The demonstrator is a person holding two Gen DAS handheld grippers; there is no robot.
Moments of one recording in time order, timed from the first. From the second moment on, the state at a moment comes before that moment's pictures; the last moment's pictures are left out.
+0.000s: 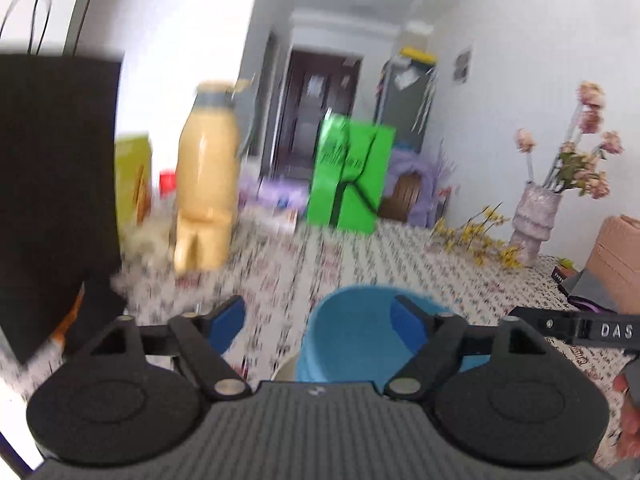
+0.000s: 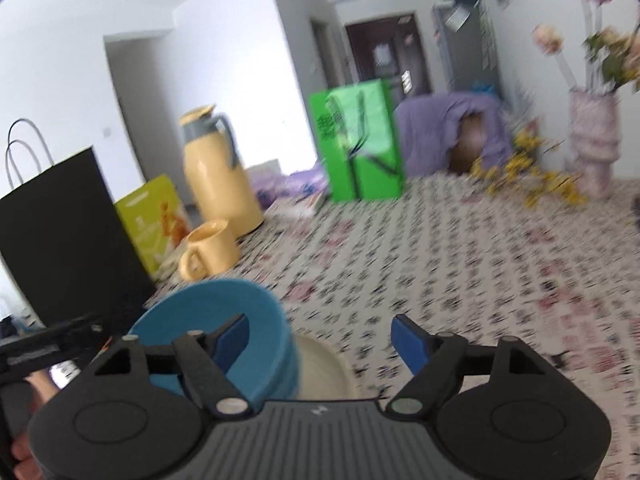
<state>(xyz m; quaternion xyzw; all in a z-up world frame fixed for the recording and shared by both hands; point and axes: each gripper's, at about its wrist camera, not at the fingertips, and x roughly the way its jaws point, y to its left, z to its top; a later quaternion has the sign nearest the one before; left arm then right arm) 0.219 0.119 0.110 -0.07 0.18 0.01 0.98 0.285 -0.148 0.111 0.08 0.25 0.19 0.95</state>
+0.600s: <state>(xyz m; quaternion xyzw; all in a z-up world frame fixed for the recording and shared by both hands) 0.191 0.015 0.118 -0.01 0.11 -0.07 0.99 0.214 -0.251 0.105 0.08 0.17 0.06 0.98</state>
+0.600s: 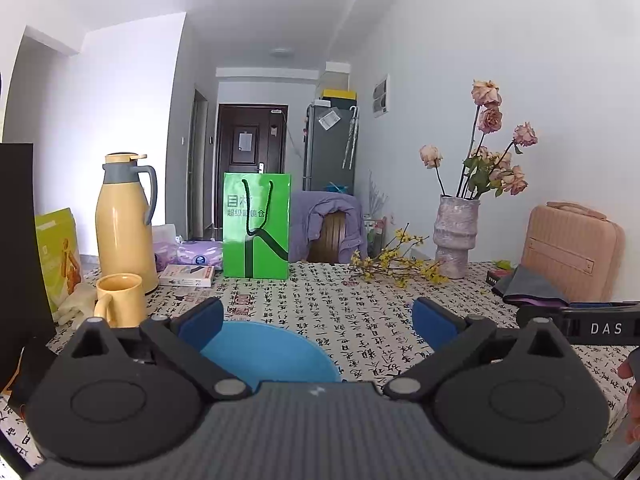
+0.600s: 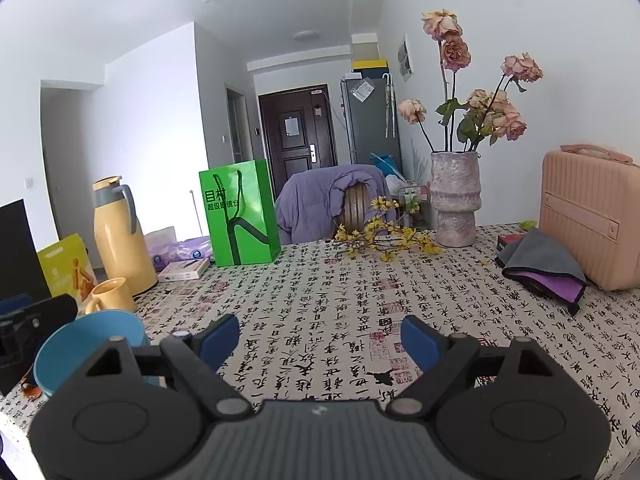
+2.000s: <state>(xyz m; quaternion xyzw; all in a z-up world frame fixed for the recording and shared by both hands) 0.020 0.037 0.020 -0.03 0.15 -0.02 0.99 0.019 -0.199 0.007 0.03 0.12 0.11 0.99</state>
